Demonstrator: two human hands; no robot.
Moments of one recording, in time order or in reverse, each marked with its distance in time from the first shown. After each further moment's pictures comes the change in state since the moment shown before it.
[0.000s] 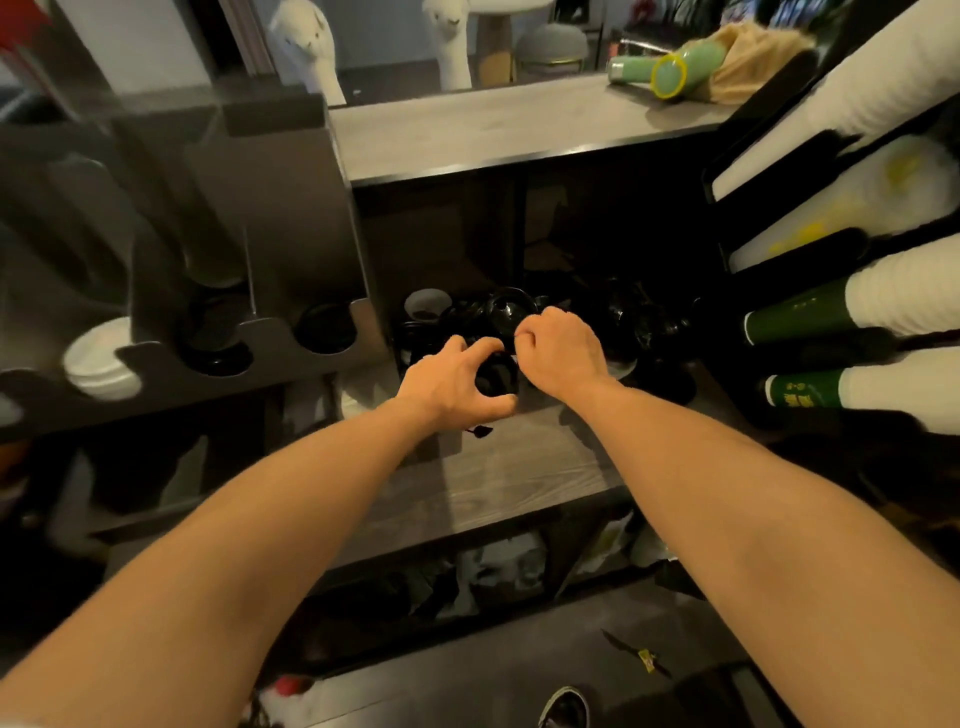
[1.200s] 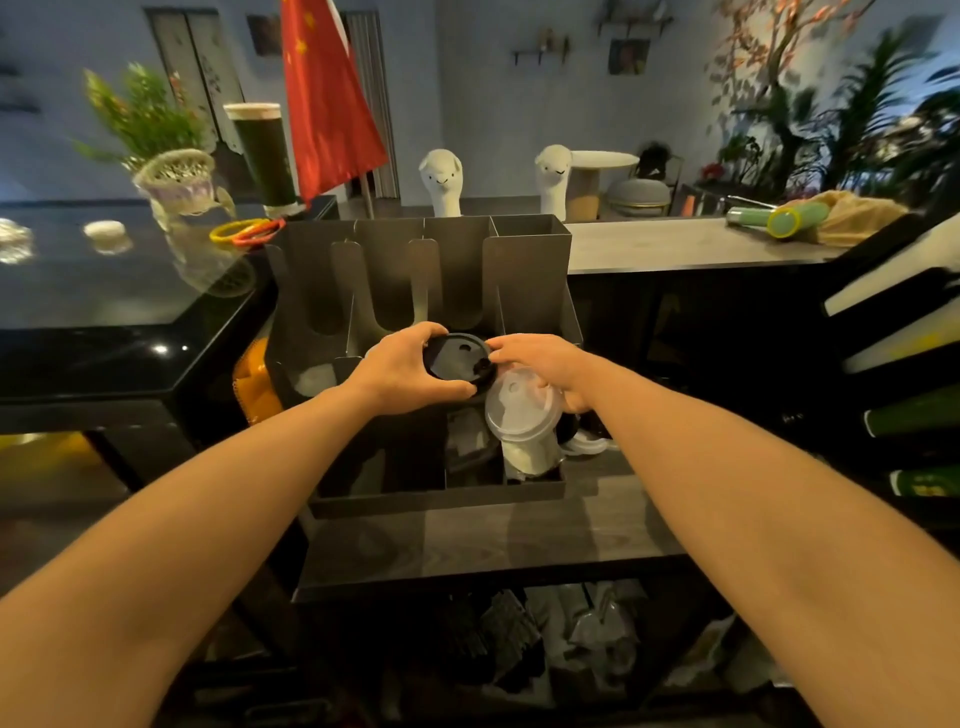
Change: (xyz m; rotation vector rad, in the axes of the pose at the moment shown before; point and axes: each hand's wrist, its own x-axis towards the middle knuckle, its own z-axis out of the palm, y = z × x) left_hand -0.195 -0.174 -0.162 -0.269 0.366 -0.063; right_hand -0.035 -0.253 -0.024 0.846 -0.543 0.075
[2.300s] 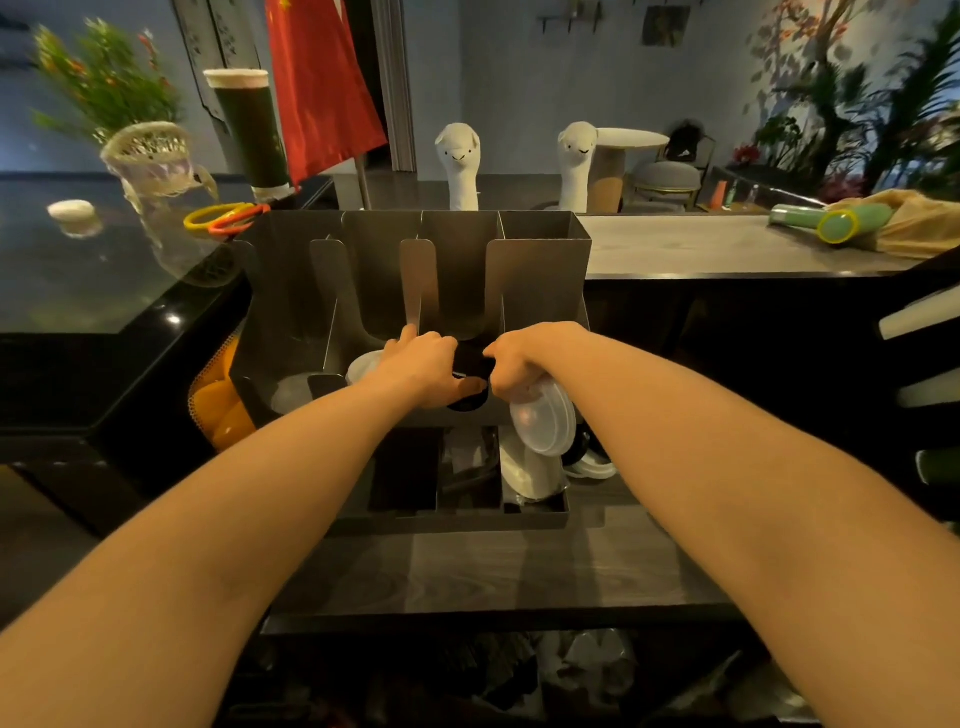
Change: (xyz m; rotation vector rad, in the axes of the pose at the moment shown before) left_hand 0.088 -0.009 0.036 0.517 -0.167 -0.200; right_hand 0.052 -0.066 -0.004 -1.228 -0.253 0.124
